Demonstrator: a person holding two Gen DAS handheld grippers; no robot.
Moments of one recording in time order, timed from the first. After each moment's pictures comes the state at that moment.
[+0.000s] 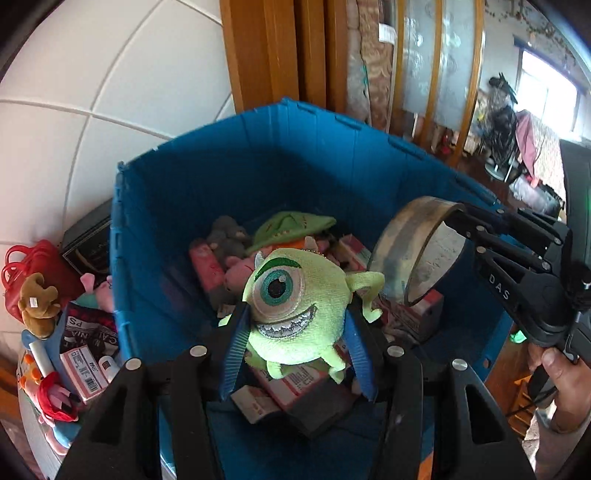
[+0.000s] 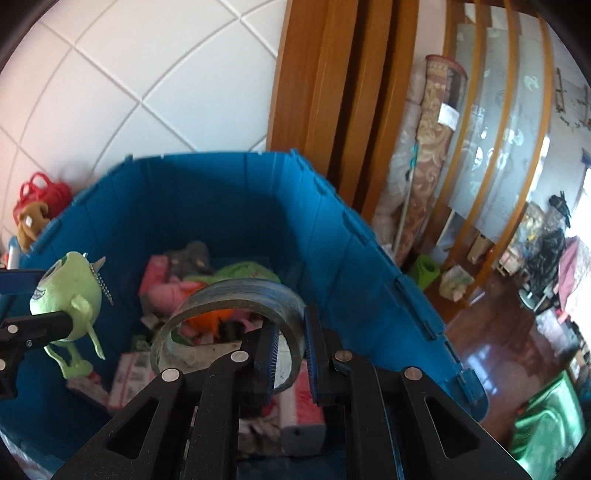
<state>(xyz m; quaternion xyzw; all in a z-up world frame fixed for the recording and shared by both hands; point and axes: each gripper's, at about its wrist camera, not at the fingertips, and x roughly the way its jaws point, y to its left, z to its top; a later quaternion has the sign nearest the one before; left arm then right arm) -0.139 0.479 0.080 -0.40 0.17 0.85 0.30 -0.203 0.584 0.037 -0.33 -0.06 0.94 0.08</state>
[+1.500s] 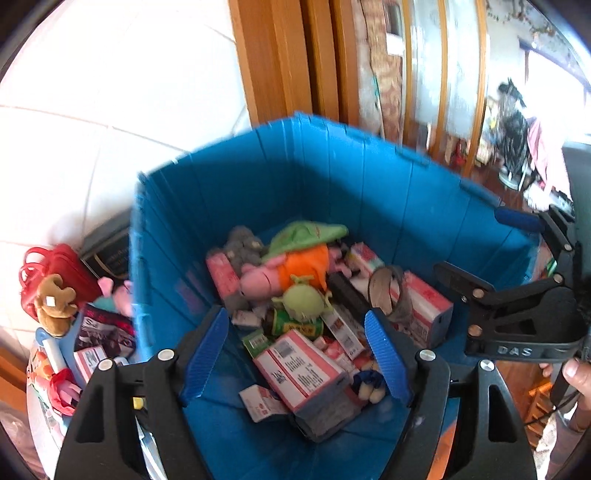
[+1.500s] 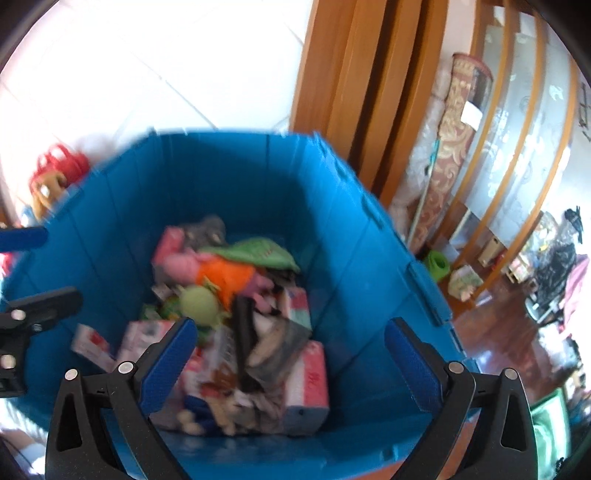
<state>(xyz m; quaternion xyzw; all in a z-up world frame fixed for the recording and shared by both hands) -0.117 0.461 0.086 -0.35 0.16 0.88 0.28 -0.182 0.577 0.045 -0.35 -0.08 0.93 0.04</state>
